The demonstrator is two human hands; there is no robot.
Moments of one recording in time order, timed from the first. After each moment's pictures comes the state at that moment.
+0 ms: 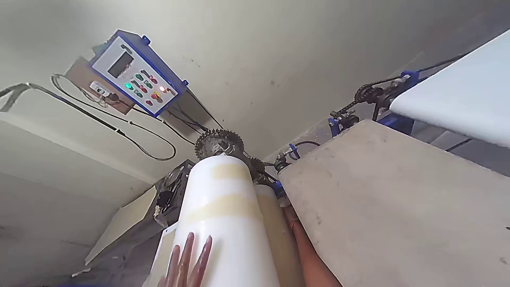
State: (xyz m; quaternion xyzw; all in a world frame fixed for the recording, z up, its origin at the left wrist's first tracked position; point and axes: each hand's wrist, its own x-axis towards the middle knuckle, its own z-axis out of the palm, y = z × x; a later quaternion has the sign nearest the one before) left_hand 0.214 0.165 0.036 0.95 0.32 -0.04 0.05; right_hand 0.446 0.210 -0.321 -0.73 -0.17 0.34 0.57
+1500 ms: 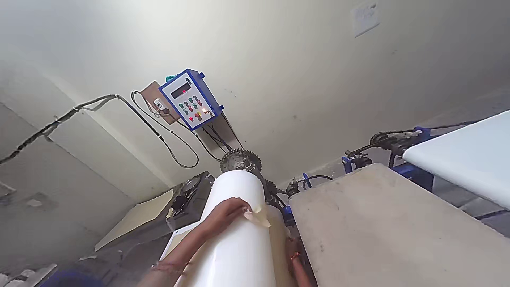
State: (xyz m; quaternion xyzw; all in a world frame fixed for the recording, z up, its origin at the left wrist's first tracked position) left_hand 0.309 0.277 0.037 0.97 0.13 0.00 0.18; right_hand 0.427 0.207 -0.281 -0.71 -0.05 0.39 0.58
